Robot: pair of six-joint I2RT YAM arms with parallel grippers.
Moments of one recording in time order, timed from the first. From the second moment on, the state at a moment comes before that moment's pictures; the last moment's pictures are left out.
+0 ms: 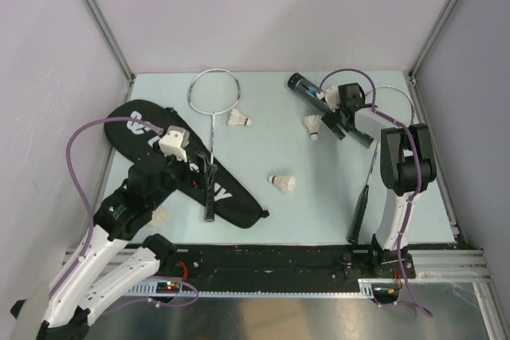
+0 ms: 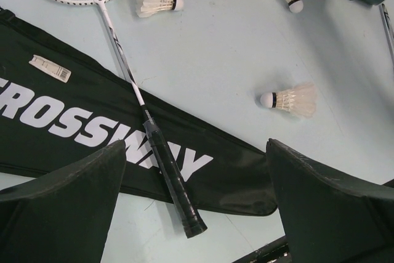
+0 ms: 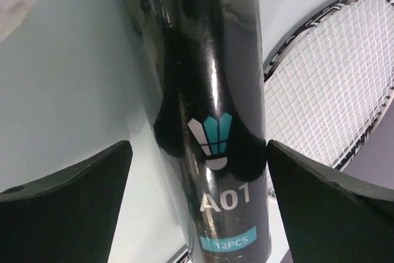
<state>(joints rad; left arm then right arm) -0.60 0.61 0.81 -0.61 -0.16 -0.23 0.17 1.96 1.33 -0.26 0.21 -0.61</state>
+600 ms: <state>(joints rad) -0.60 0.62 0.80 -0.60 -0.16 -0.22 0.12 2.06 1.44 -0.29 0.12 -0.70</state>
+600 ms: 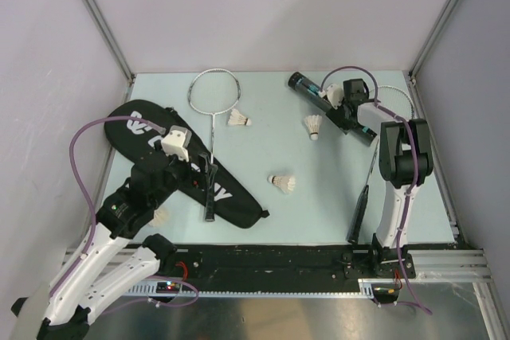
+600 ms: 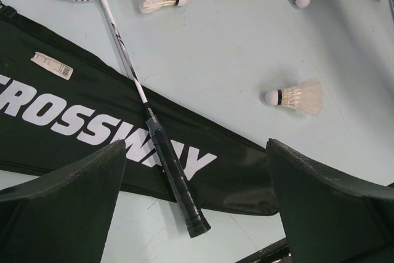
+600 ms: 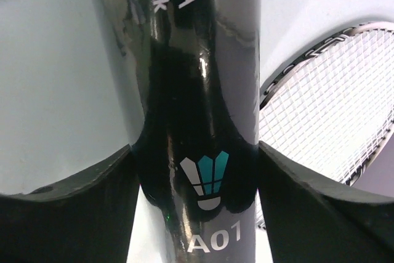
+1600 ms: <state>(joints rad) -0.60 0.64 0.80 -0.55 -0.14 -0.36 0.27 1.37 0.98 -0.34 0.13 -0.13</state>
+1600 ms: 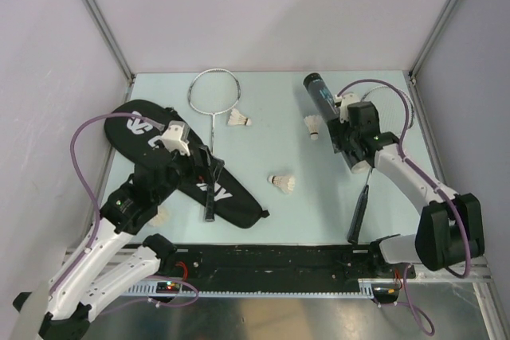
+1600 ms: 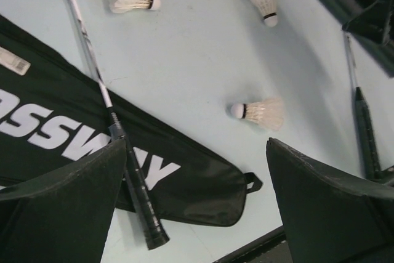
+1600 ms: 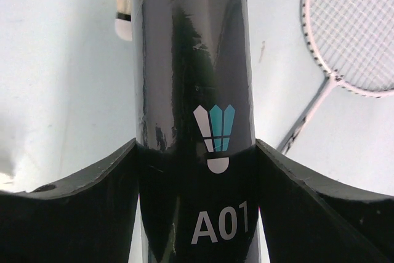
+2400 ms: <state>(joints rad) -0.61 0.93 0.86 0.13 0.24 -0.66 0.72 0.71 0.56 0.08 -0.01 0.53</state>
